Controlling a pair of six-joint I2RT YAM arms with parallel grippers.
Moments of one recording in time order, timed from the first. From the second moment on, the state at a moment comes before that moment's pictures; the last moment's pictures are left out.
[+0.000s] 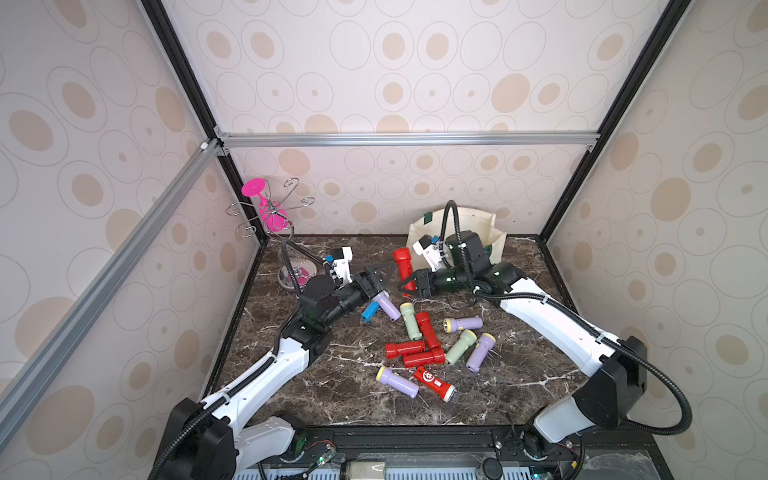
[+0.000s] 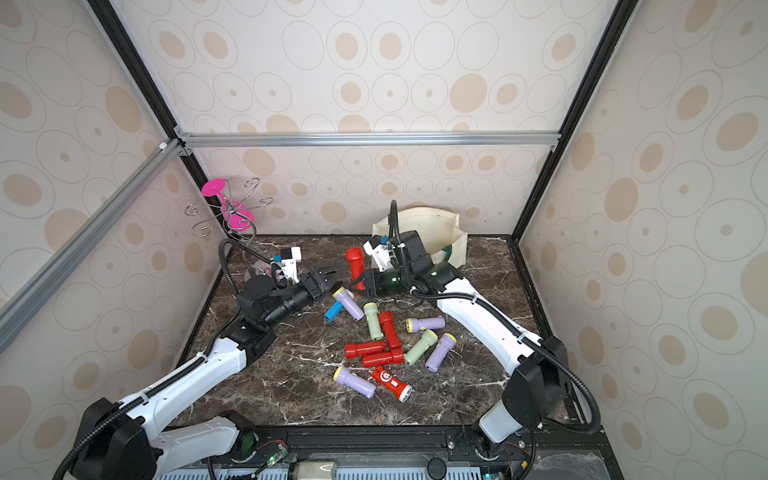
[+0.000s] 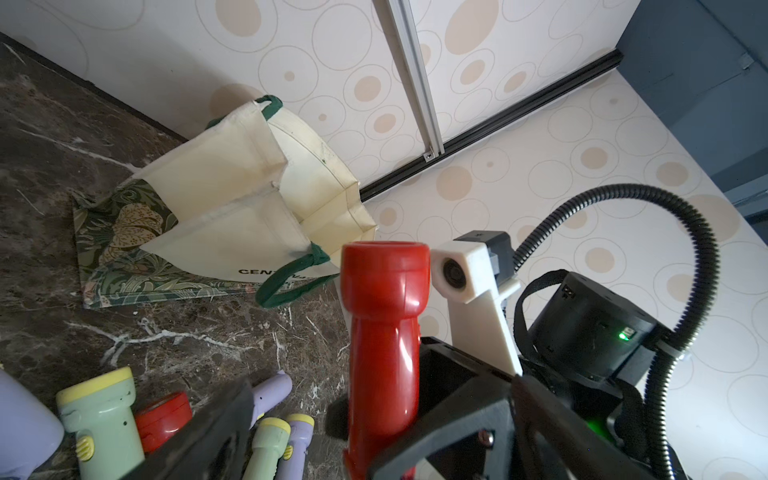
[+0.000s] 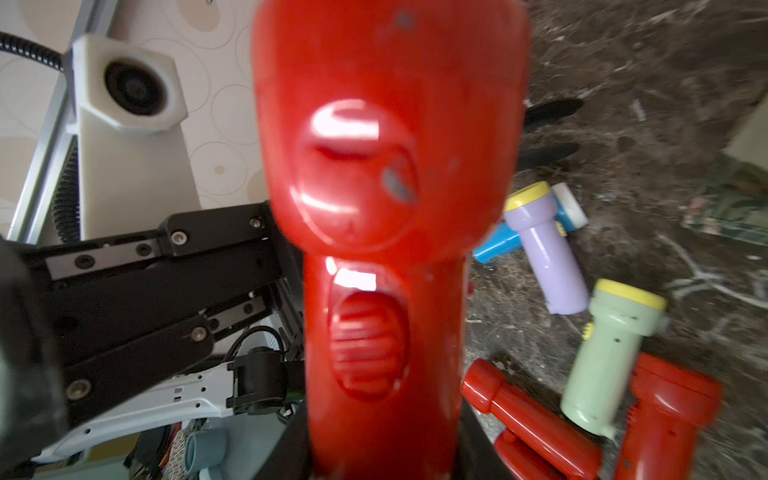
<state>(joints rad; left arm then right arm) -0.47 1.13 0.74 0.39 0.36 -1.07 0.58 1.52 1.44 -0.58 -0.55 0.46</state>
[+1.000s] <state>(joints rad) -0.47 1.19 0.88 -0.13 0.27 -0.71 0.28 2.23 2.59 -1.27 -0.16 0.21</state>
